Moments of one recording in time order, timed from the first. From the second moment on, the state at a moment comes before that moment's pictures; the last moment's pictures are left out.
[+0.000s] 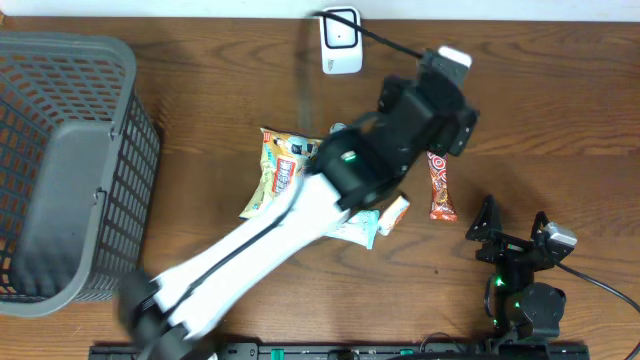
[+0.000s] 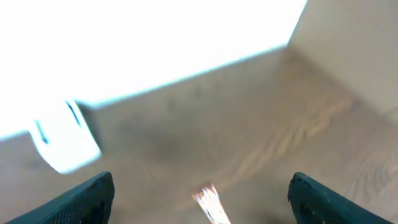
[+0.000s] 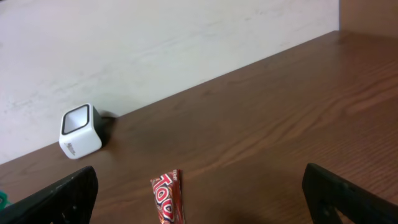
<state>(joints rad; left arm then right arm) -0.90 1.70 1.74 -0.47 -0.26 -0.24 -0.02 0.01 0.02 -0.07 0.15 0.36</state>
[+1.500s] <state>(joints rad) -0.21 0.69 1.22 -0.51 -0.28 0.13 -0.02 0.01 0.02 -0.06 -0.16 0.59</state>
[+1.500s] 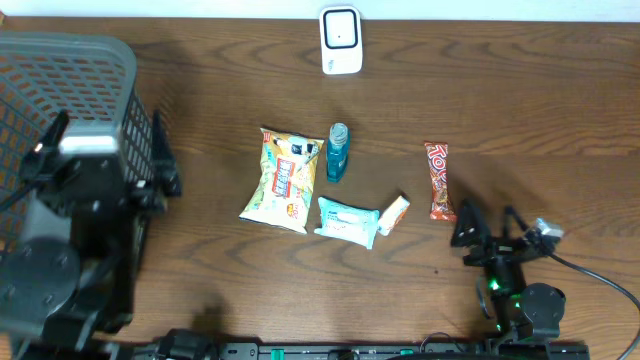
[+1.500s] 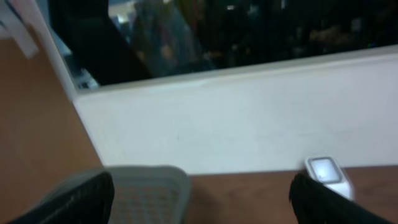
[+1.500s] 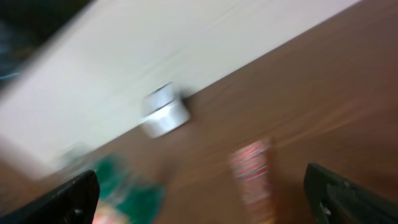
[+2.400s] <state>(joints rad) 0.15 0.50 1.19 -0.60 0.34 -0.24 -0.02 0.05 0.01 0.09 -0.51 1.33</state>
